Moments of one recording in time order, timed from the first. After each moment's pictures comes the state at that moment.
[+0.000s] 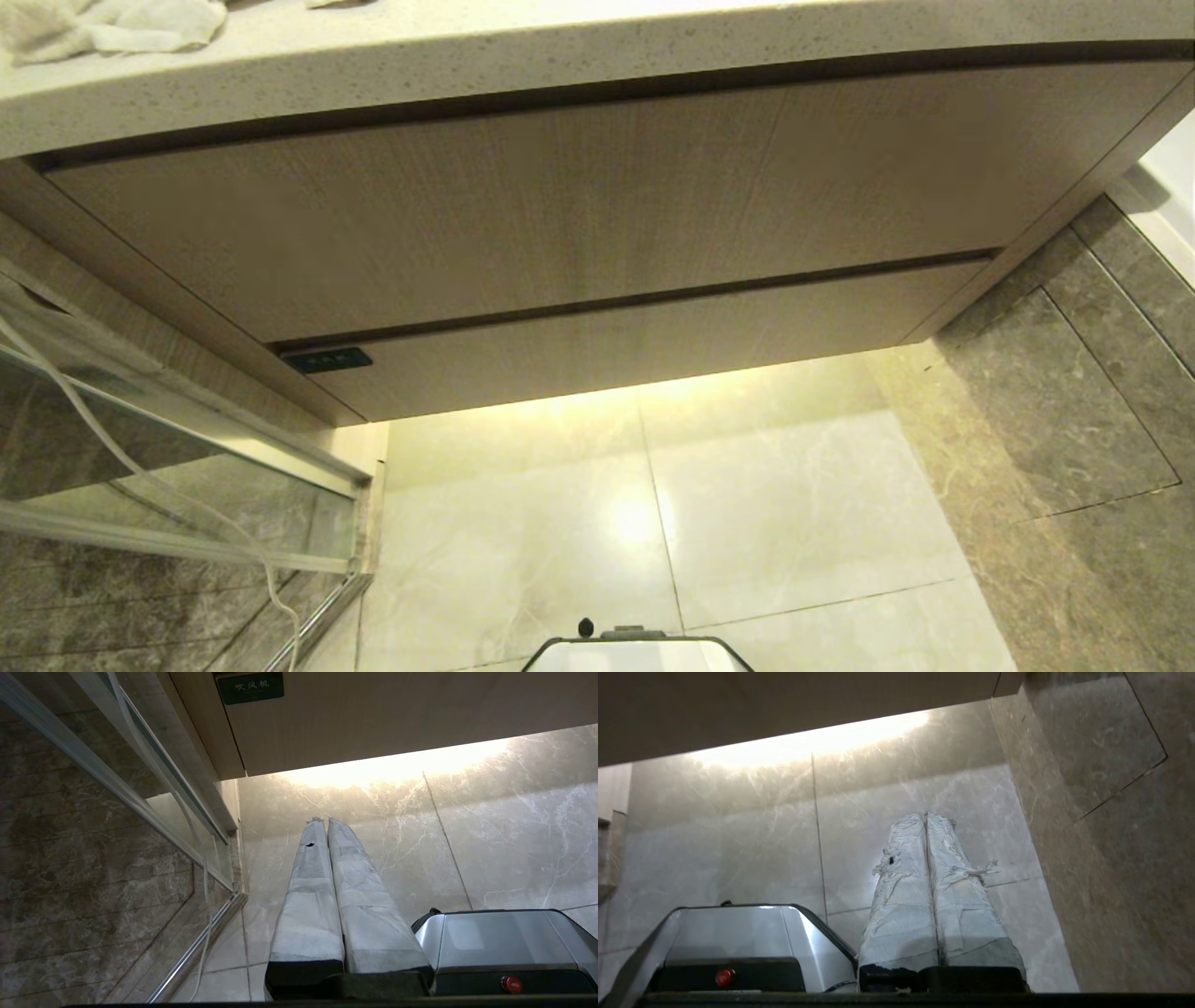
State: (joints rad) left arm 0.00 0.00 0.00 0.00 0.00 0.00; right arm -0.01 0.02 0.00 -0.01 -0.01 0.03
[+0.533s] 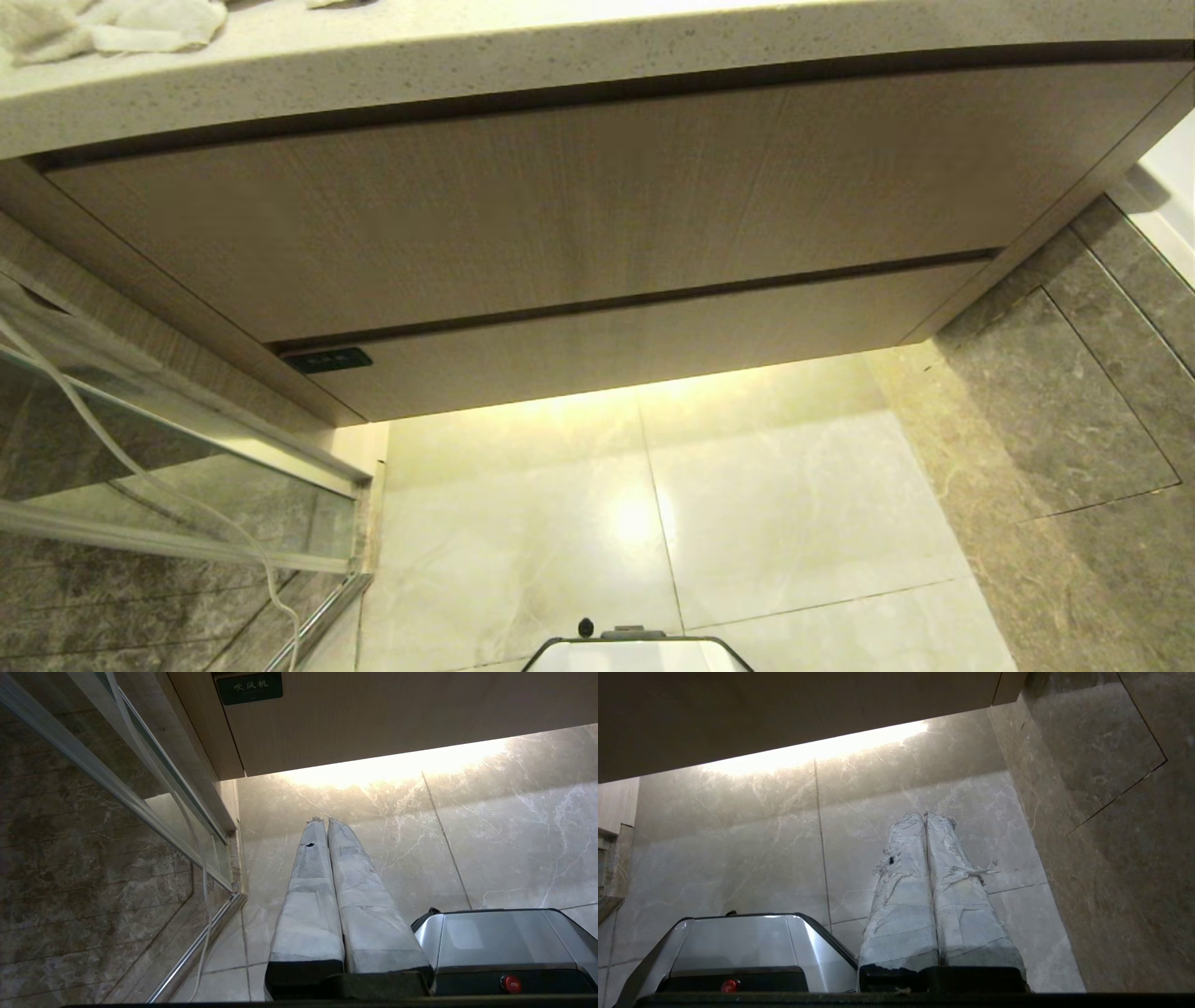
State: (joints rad) left arm 0.00 0.00 0.00 0.00 0.00 0.00; right arm 0.00 0.00 0.00 -0.01 -0.01 0.04
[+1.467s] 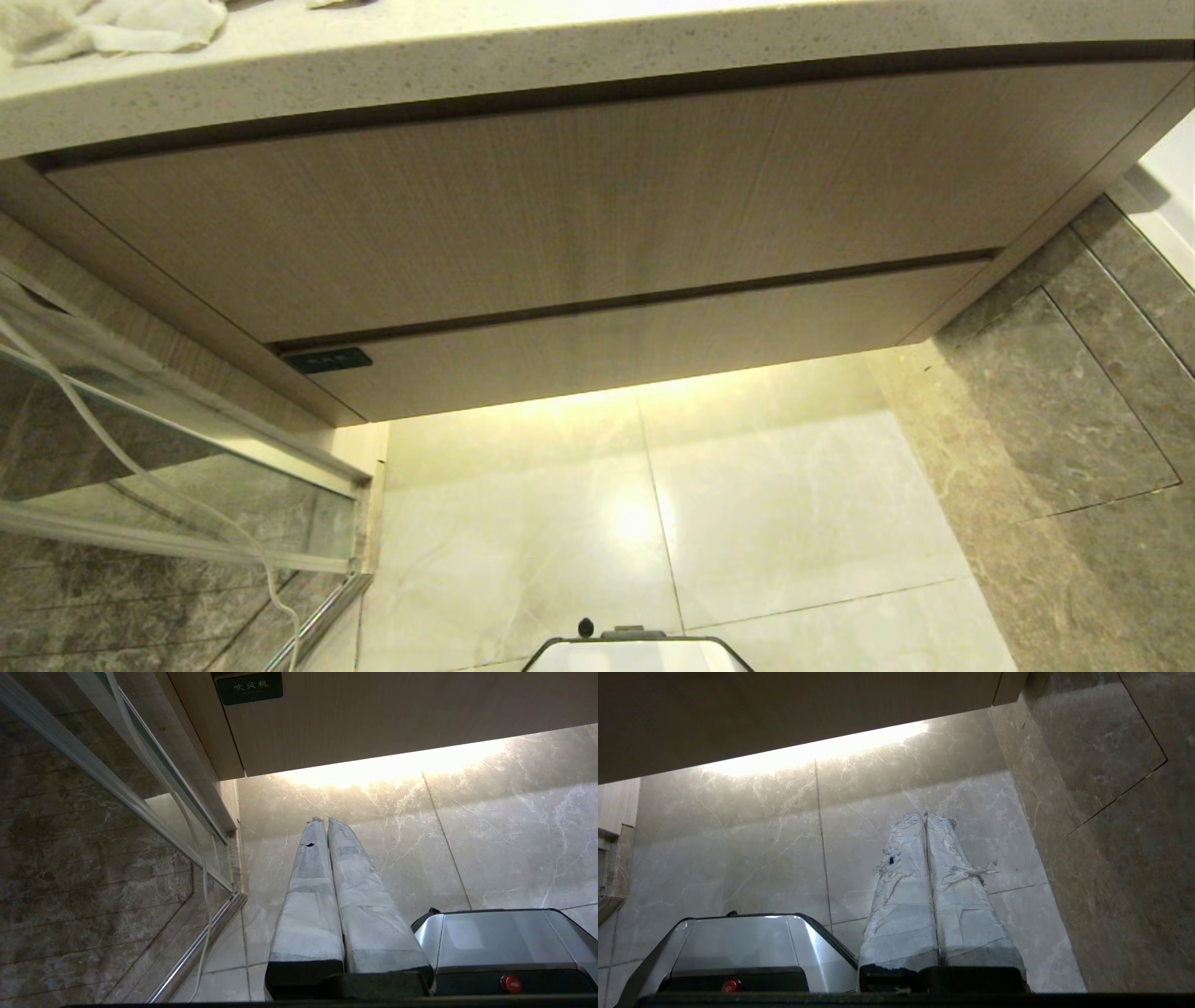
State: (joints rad) left arm 0.00 0.00 0.00 0.00 0.00 0.00; right arm 0.00 0.00 0.00 -0.01 -0.01 0.04
